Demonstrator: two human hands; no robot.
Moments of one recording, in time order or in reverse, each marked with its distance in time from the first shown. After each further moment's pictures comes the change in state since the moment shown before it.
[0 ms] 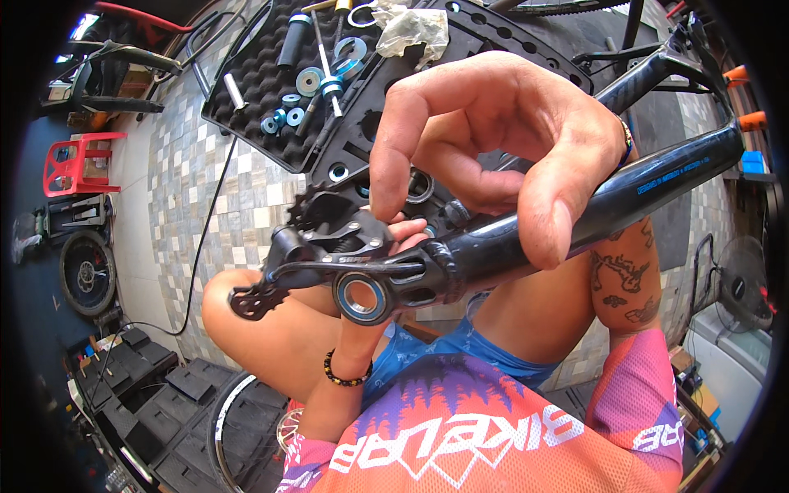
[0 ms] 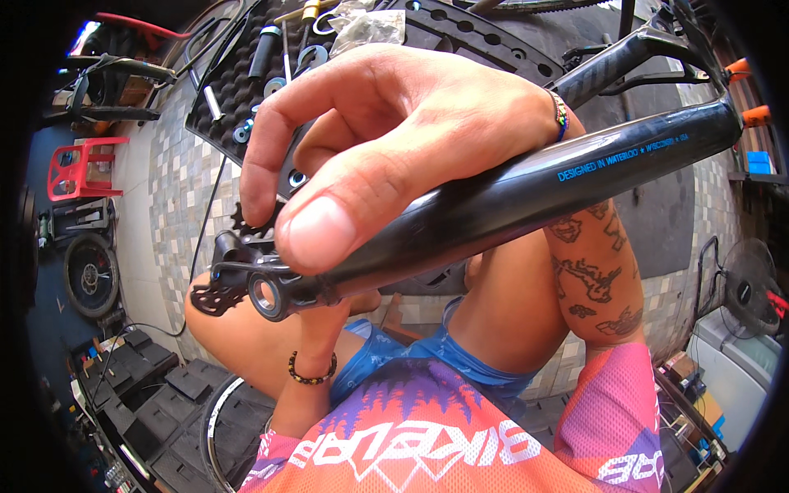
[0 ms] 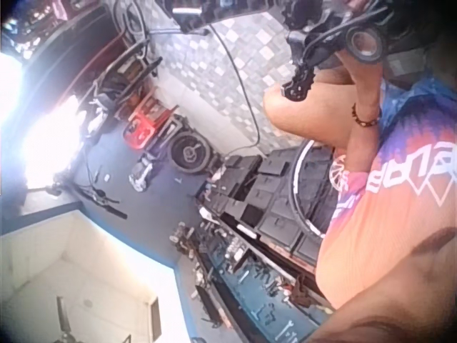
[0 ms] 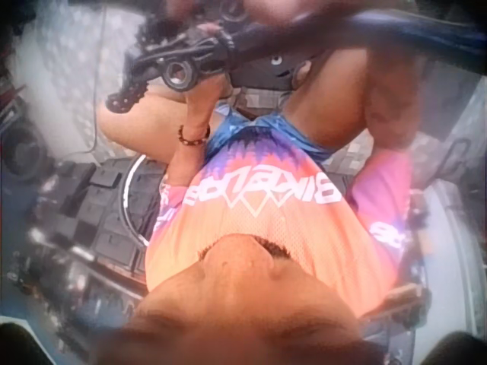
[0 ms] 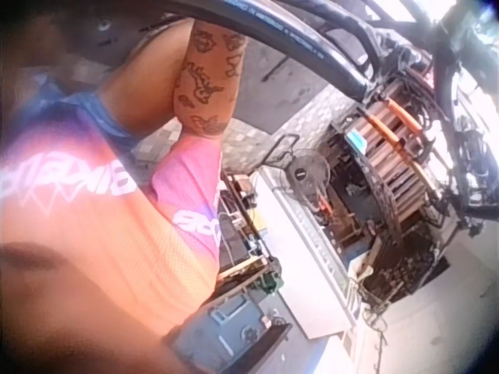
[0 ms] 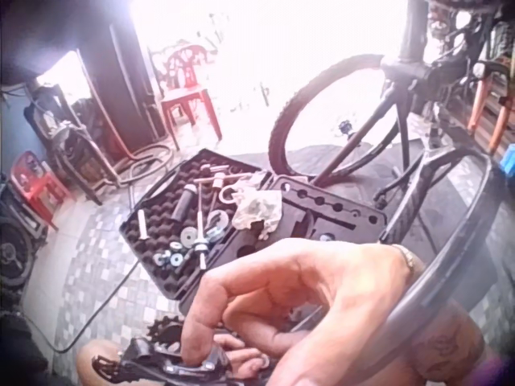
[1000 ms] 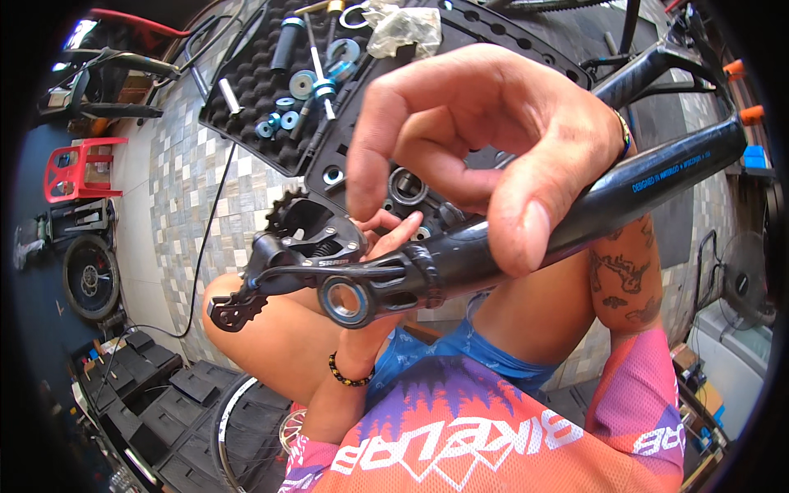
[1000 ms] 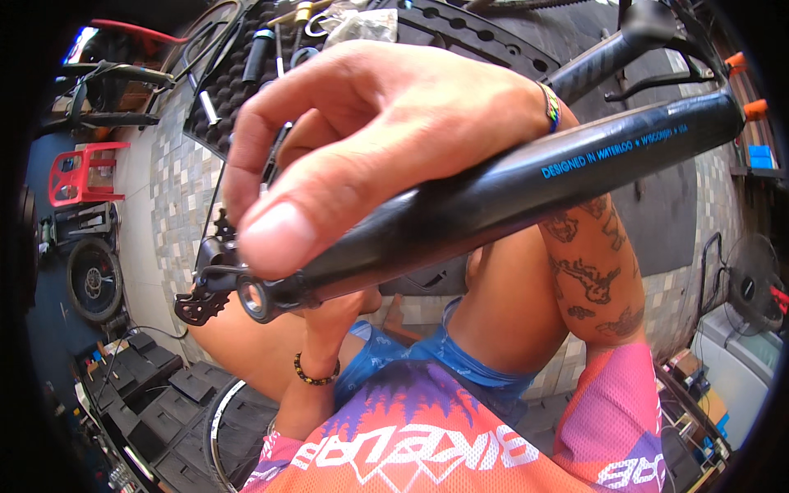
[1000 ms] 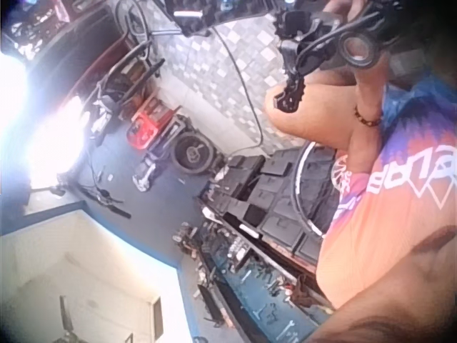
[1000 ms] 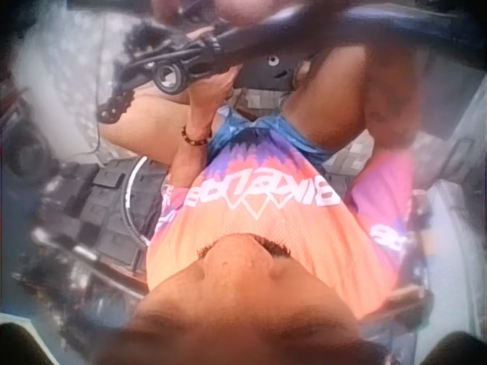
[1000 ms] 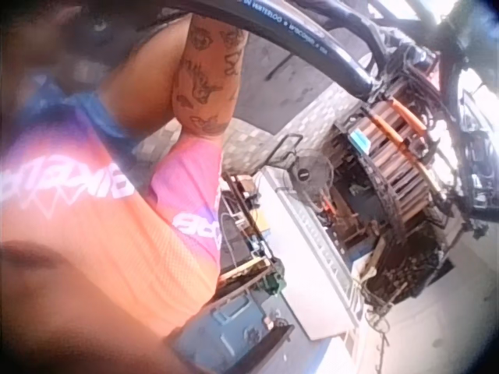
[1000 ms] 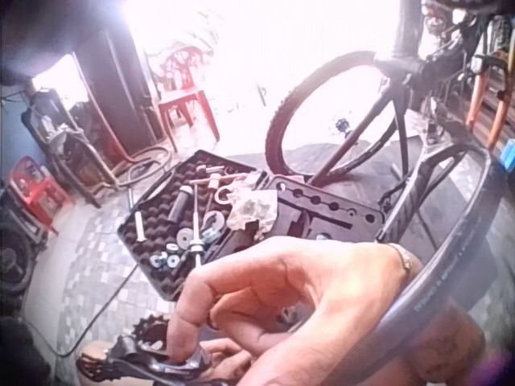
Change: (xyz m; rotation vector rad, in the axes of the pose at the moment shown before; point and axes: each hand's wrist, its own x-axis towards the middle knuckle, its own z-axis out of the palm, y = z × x) left_hand -0.008 0.009 0.000 0.252 0.010 -0.033; right_hand 0.001 0.003 0.000 0.002 0.004 -0.021
